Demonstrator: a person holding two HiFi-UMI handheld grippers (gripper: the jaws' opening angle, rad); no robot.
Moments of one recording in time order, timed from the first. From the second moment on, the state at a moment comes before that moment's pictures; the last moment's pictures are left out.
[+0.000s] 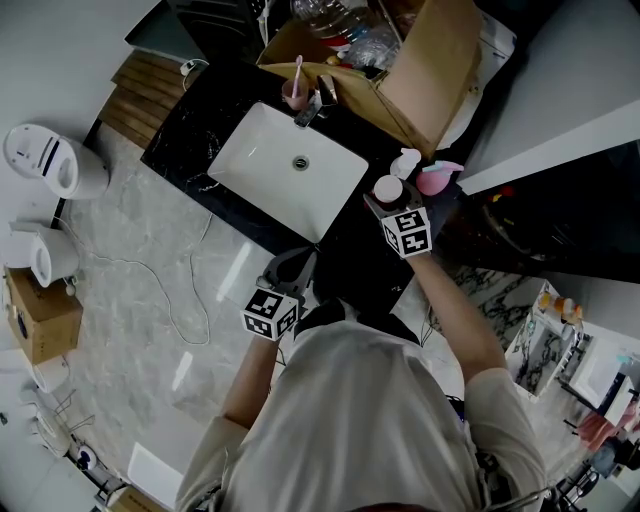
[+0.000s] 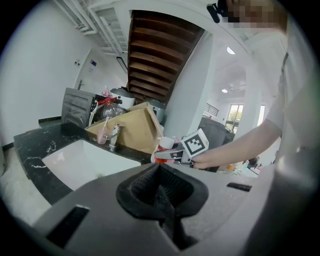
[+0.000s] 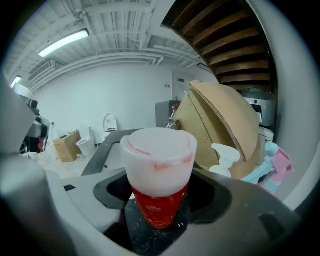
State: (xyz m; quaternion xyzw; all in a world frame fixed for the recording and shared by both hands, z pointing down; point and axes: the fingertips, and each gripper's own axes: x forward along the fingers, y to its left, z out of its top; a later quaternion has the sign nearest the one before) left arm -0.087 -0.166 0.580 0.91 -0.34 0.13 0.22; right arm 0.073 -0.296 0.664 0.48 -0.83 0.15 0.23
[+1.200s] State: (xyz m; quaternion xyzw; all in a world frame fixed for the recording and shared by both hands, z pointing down) left arm -0.061 -0.142 0.550 0.94 -0.26 0.11 0.20; right arm 0.131 -0.179 0.555 0.56 -0.79 0.17 0.18
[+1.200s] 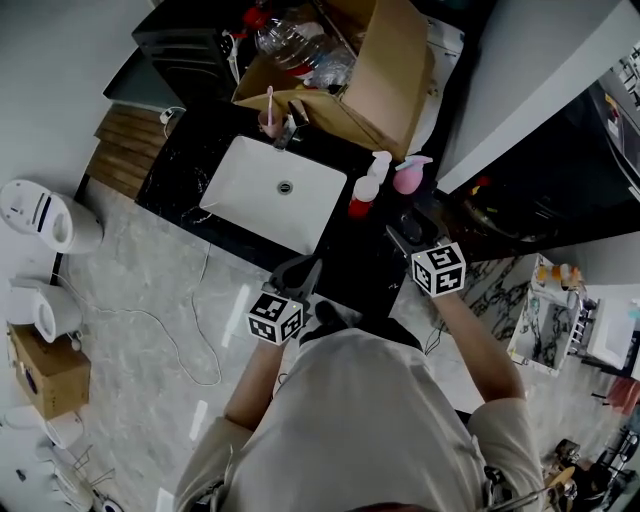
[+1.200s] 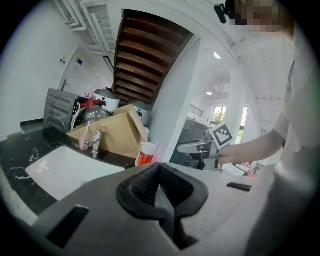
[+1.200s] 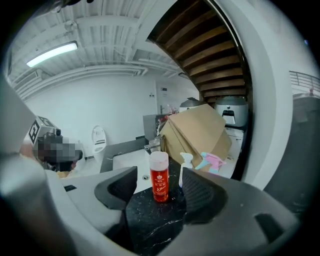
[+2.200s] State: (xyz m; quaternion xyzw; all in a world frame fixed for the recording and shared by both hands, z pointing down) left arm -0.048 -0.109 0.475 0.94 -0.31 0.07 0.15; right arm 0.140 -0.100 0.468 0.52 -0.84 0.13 0.10
